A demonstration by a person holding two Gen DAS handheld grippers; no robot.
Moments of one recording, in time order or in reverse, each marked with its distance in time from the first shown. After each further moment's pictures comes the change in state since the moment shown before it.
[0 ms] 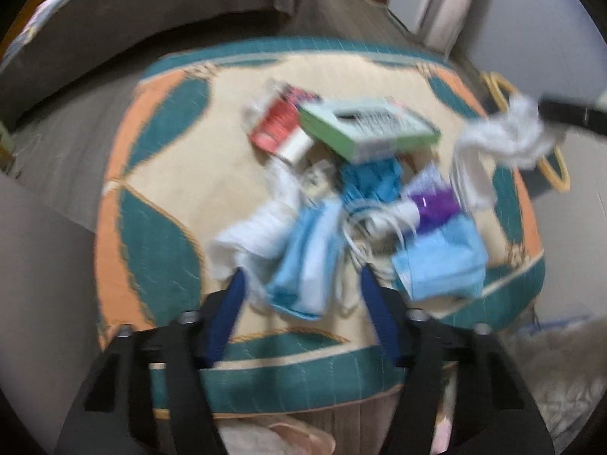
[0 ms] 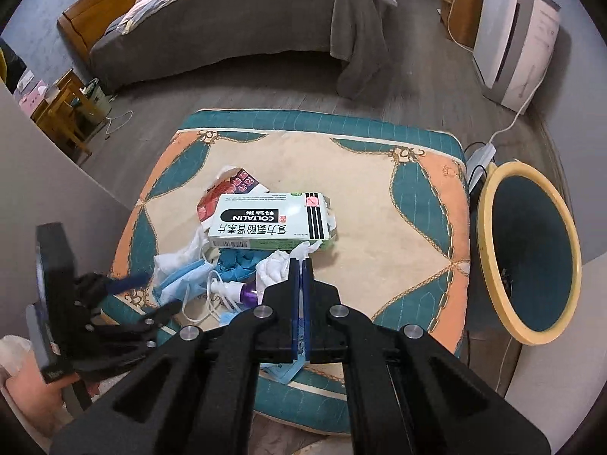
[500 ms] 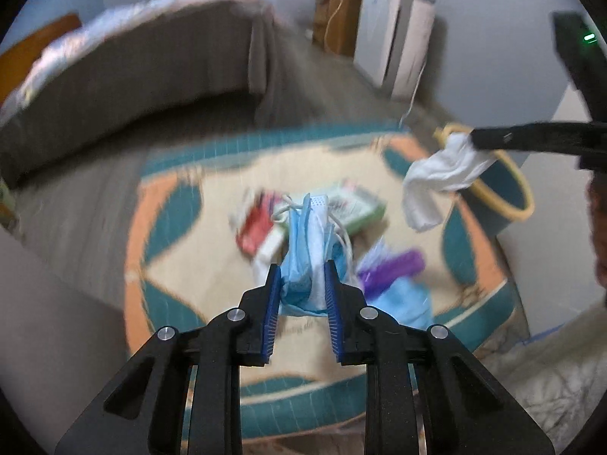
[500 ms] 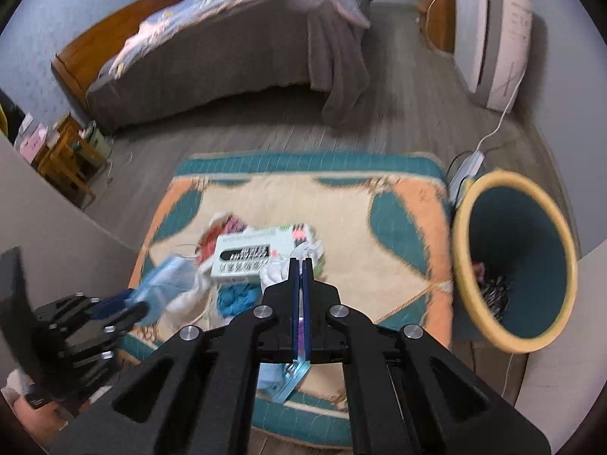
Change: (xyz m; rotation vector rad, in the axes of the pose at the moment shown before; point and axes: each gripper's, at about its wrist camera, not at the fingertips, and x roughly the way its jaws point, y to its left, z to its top) left arm -0.095 -0.028 0.024 0.112 -0.310 -0.012; right arm -0.034 -0.034 0.015 0.101 -0.129 0.019
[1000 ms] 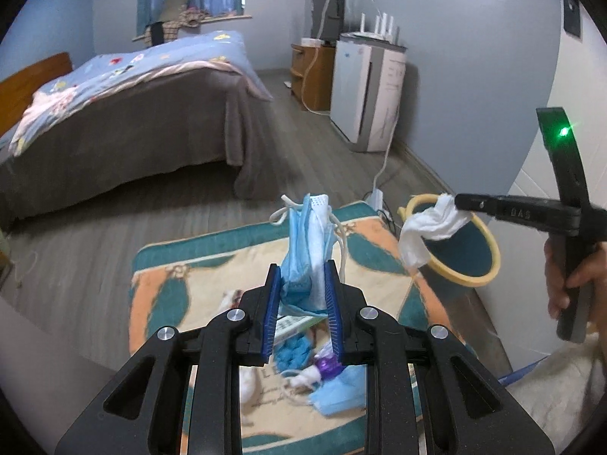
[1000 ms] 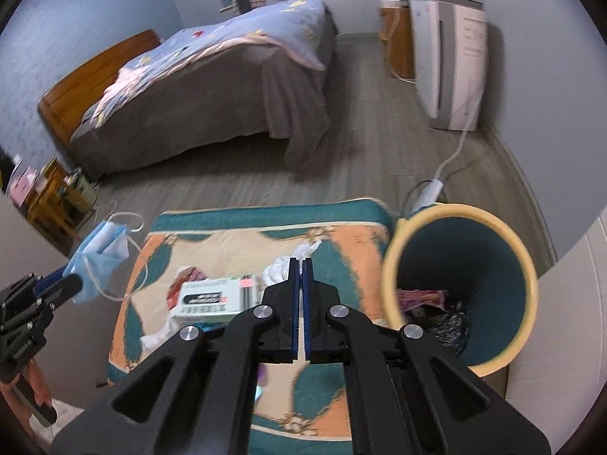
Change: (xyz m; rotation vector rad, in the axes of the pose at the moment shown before) left arm -0.033 -0.039 0.076 0.047 -0.131 -0.048; right arm -0.043 -0.074 0.019 0.098 -0.136 -0.051
